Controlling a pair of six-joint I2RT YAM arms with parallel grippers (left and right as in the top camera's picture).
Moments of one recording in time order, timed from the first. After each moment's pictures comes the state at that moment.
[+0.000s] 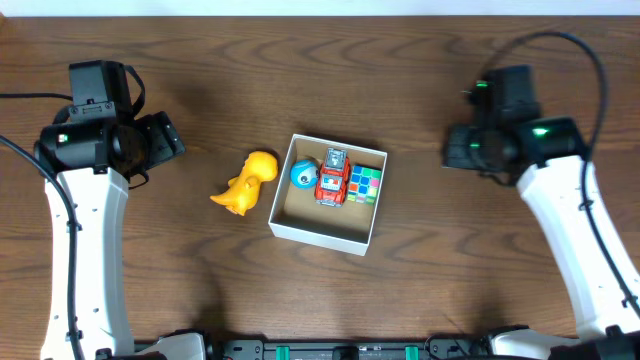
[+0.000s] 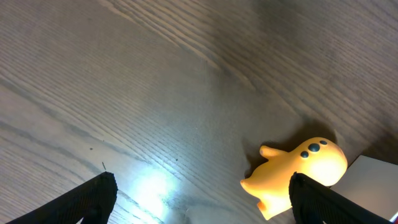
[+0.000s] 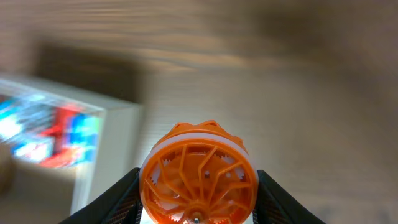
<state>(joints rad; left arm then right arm) 0.14 1.41 1.43 -1.15 -0.14 -0.33 0.25 1.46 1.35 -1.01 -0.02 0.25</state>
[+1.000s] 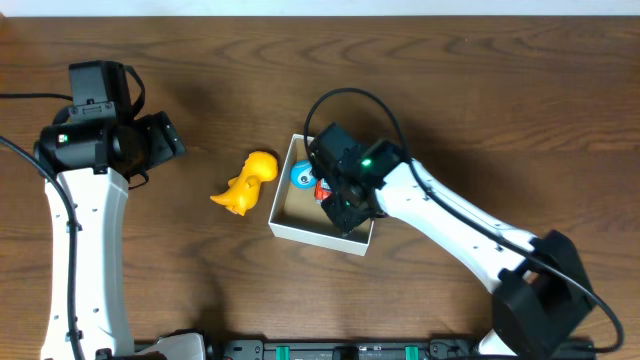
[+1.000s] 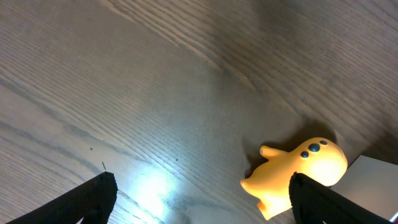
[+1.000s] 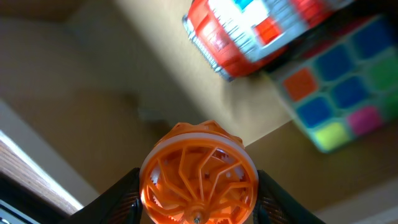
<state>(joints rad) 0.14 1.41 1.43 -1.15 -0.14 -0.33 0.76 1.79 1.37 -1.04 -0.07 0.13</state>
